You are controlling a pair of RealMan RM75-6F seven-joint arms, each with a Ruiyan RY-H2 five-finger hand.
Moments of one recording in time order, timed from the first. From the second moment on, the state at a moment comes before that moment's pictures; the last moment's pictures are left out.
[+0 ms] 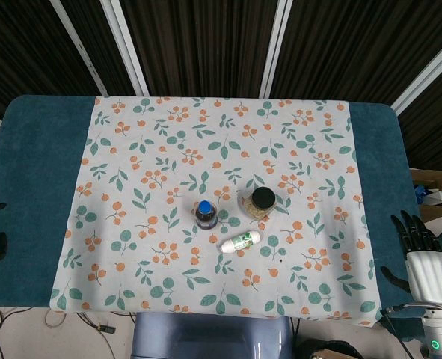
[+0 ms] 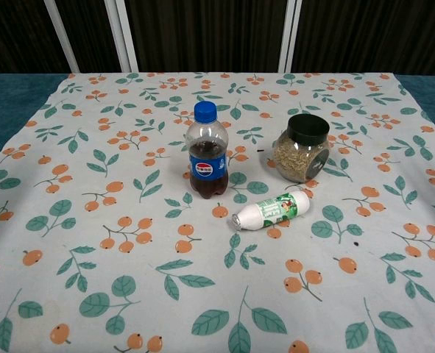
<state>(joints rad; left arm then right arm) -0.09 -1.08 -0.11 -1.69 1.35 1.47 0.09 0.05 -1.17 0.07 -1.60 -1.55 1.57 -0.13</state>
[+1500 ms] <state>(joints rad) -0.09 -1.09 -0.11 -1.70 1.34 1.47 0.11 0.15 -1.15 0.05 -1.71 -1.59 1.36 -0.12</state>
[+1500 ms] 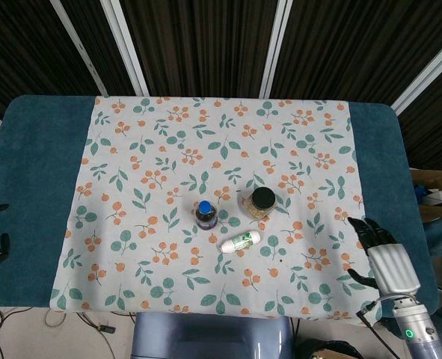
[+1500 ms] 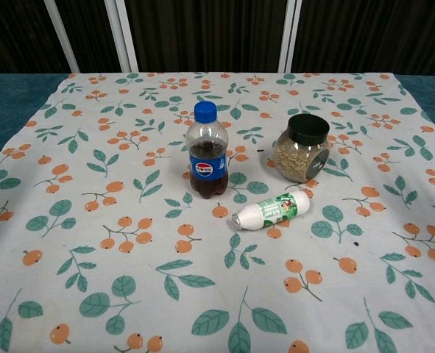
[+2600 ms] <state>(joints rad) -0.11 -1.09 -0.11 -1.70 1.31 1.43 0.11 0.47 -1.53 0.14 -1.74 -1.37 1.01 -0.51</state>
